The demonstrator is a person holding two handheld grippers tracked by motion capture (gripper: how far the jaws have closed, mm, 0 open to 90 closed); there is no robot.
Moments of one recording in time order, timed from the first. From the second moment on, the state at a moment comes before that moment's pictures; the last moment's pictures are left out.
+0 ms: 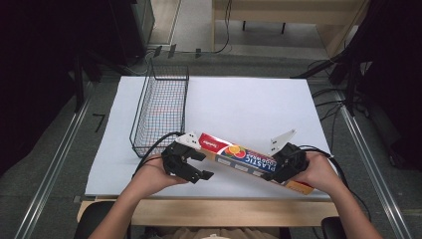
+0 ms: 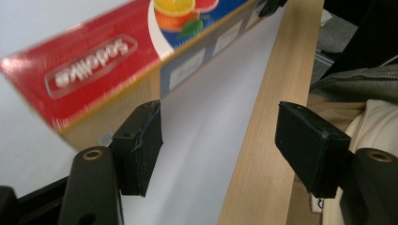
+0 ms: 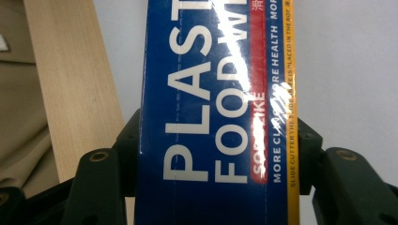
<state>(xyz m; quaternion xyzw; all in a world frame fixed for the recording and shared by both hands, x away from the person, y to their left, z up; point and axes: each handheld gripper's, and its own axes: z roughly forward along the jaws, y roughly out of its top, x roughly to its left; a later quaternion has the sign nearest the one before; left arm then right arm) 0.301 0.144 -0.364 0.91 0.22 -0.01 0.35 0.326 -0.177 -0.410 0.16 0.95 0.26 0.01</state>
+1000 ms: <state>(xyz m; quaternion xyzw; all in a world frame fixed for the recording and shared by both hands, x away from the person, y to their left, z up) 0.307 0.084 -0.352 0.95 0.09 -0.01 0.30 0.312 -0.138 -0.388 0.02 0.97 0.25 -0.01</state>
